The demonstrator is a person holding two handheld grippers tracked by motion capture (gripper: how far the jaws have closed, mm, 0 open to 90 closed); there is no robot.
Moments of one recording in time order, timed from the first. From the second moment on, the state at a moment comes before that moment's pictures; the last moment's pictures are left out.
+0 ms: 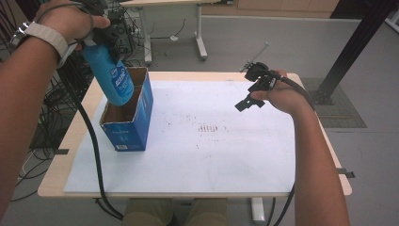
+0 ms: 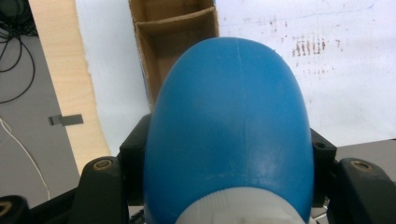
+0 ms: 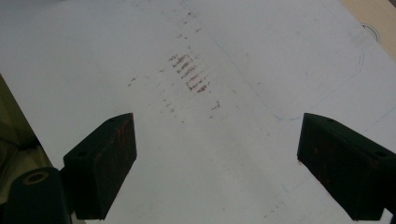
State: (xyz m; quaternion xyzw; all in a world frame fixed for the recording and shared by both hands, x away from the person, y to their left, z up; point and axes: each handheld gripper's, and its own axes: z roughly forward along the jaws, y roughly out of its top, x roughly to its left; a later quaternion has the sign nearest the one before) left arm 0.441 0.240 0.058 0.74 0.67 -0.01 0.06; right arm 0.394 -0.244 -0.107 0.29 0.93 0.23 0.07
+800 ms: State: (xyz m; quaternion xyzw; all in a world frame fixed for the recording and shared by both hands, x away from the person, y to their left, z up) left arm 0.449 0.246 0.039 0.72 0.69 0.00 0.06; right arm 0.397 -0.248 -0.115 0.30 0.92 0.23 0.07
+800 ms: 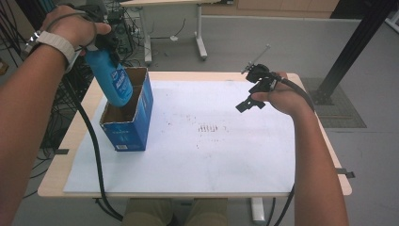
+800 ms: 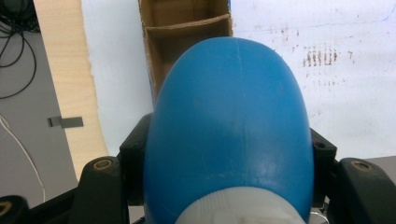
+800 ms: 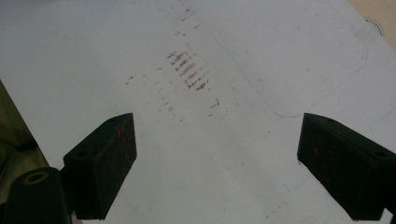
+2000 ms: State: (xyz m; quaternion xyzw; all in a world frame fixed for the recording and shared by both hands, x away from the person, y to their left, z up) left arm 0.462 0.247 -0.008 0.72 0.70 -0.01 0.05; right arm 0.402 -0.248 -0.124 0.30 0.92 0.24 0.06
